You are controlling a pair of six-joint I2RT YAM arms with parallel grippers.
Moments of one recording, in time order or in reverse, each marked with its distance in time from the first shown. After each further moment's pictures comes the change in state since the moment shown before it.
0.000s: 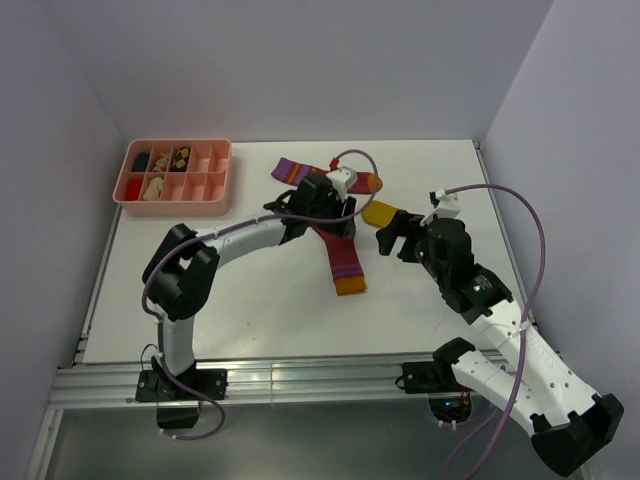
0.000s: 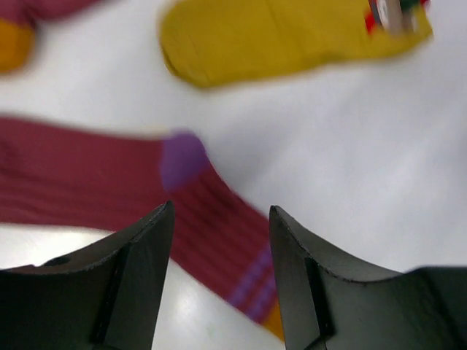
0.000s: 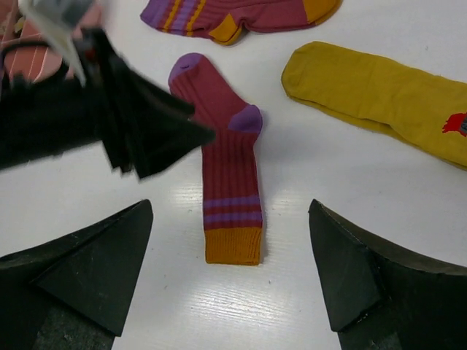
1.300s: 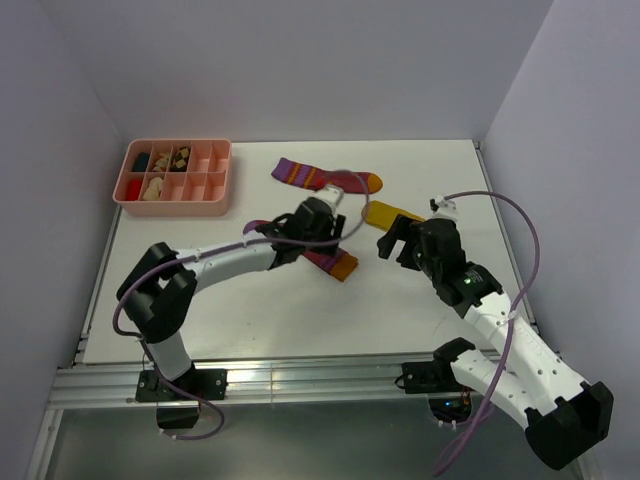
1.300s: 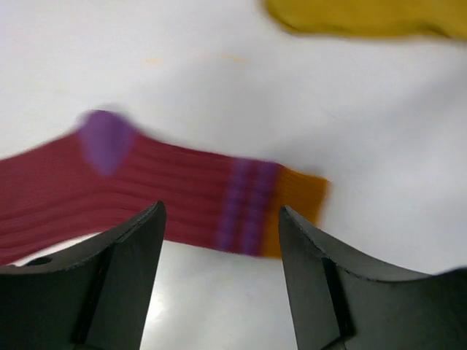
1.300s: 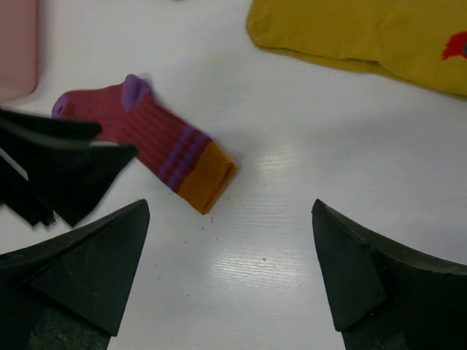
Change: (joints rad) left arm -0.006 -0.145 -0.156 -0.039 -0.344 -0.117; right arm -0.032 0.060 -0.051 -0.037 -0.030 0.101
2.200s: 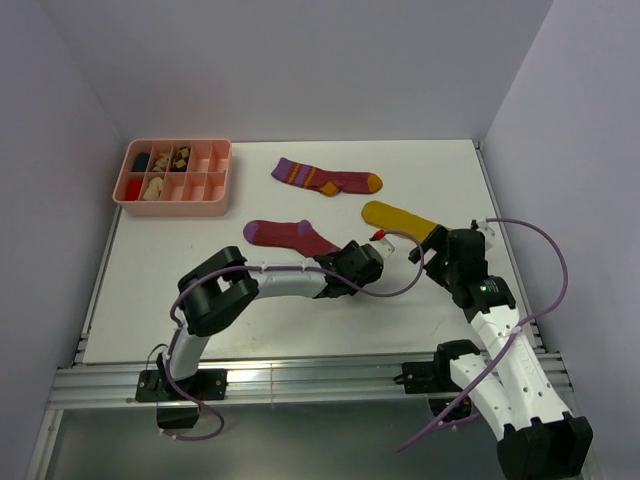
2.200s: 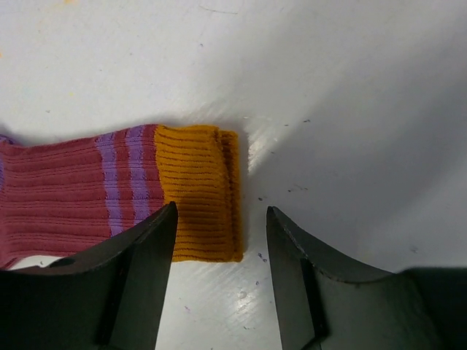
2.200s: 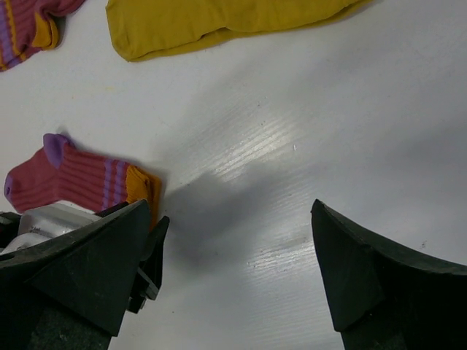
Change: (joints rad) left arm -0.328 0.287 0.142 -0.058 -0.223 0.264; right arm -0.319 -0.098 -0.080 -0.190 -0.032 0.164
